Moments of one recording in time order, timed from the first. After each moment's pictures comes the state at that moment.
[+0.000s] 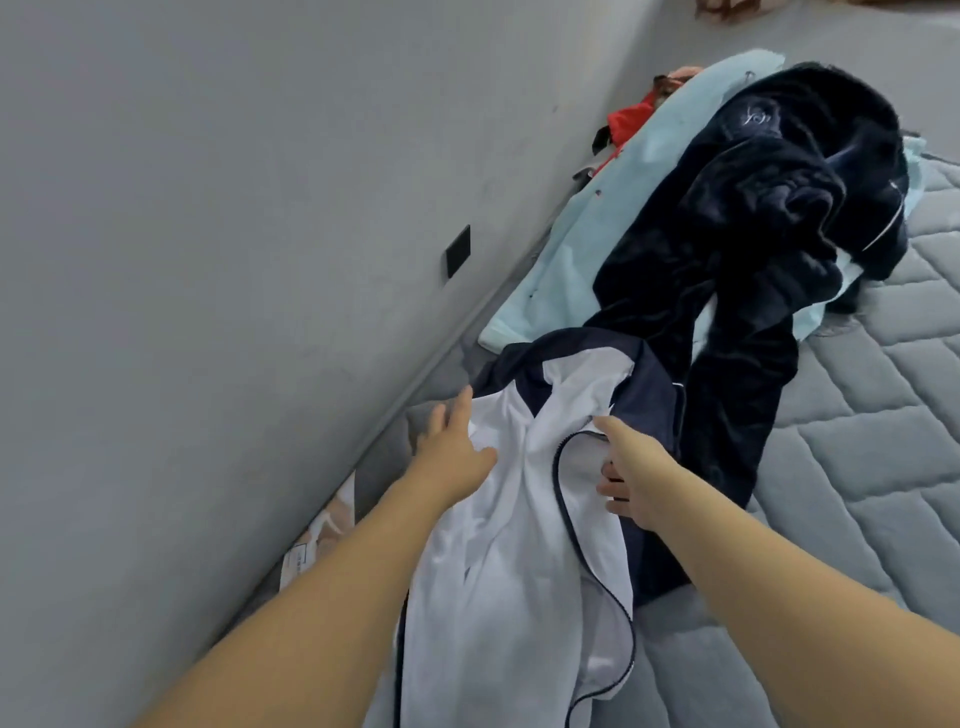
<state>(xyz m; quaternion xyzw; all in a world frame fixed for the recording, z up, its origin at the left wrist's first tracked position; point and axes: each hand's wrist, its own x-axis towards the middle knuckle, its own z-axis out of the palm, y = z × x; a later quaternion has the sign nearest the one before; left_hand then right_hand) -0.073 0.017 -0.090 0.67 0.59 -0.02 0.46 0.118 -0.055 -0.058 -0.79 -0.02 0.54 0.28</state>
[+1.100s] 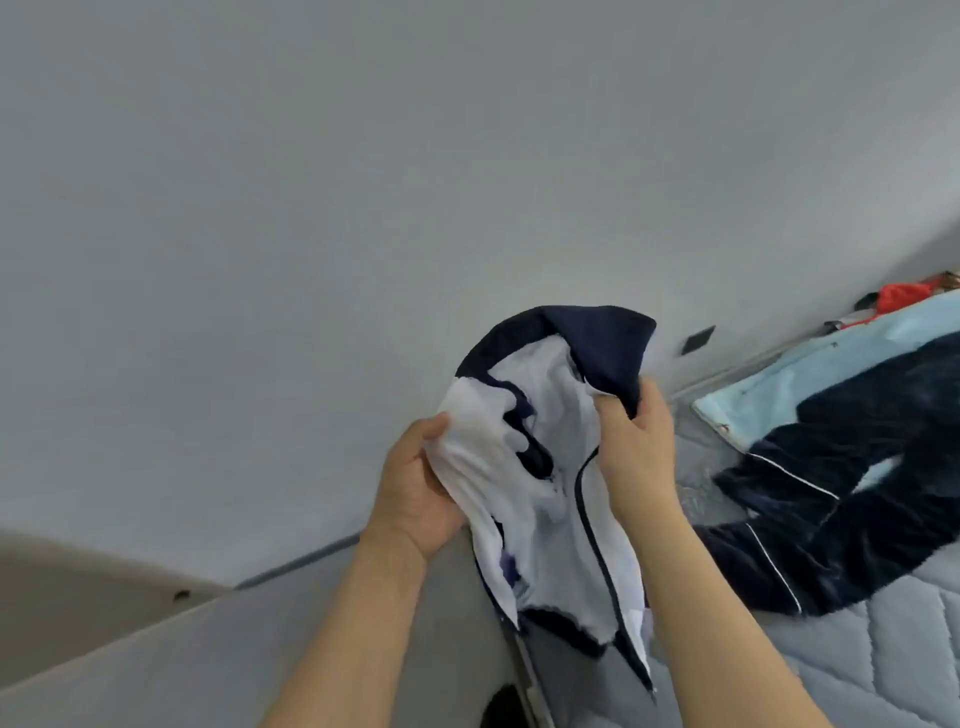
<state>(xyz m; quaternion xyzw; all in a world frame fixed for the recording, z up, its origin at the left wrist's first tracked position) -0.303 -0.267 0.282 0.10 0.42 0.59 0.68 -0.128 -0.198 0.275 -0.54 -0.45 0.49 0.51</state>
